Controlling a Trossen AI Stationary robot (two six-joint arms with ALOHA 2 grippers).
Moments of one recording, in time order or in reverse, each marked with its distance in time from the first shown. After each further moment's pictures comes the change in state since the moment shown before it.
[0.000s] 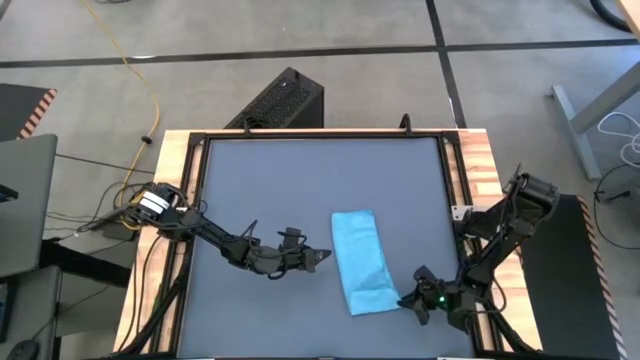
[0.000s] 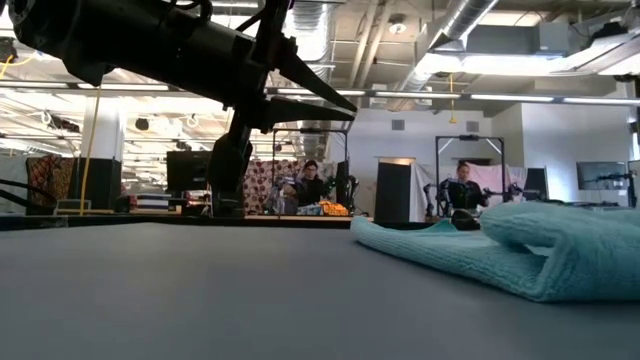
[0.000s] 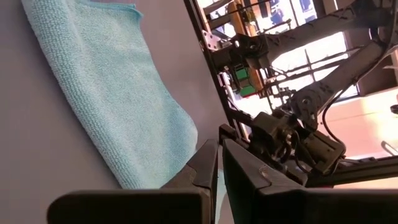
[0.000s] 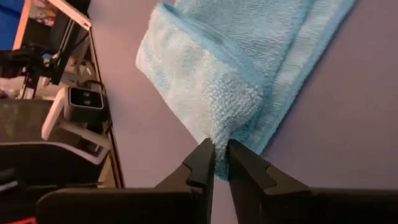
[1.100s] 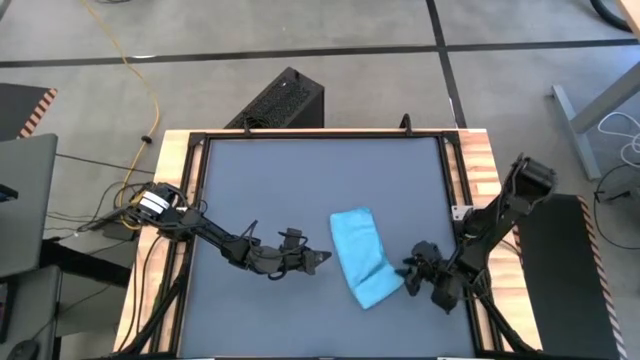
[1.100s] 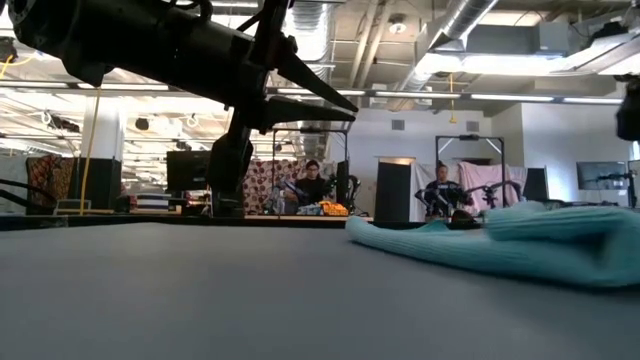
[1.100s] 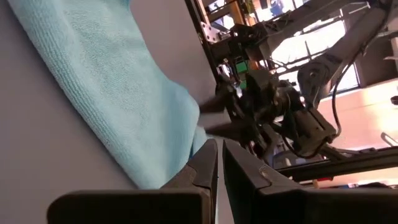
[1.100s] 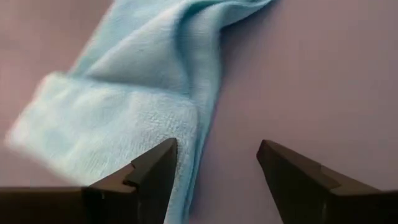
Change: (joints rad) left arm 0.000 0.000 0.000 -0.007 0.030 0.005; right arm -0.178 -0.187 -0.011 -0.483 0.049 -0.082
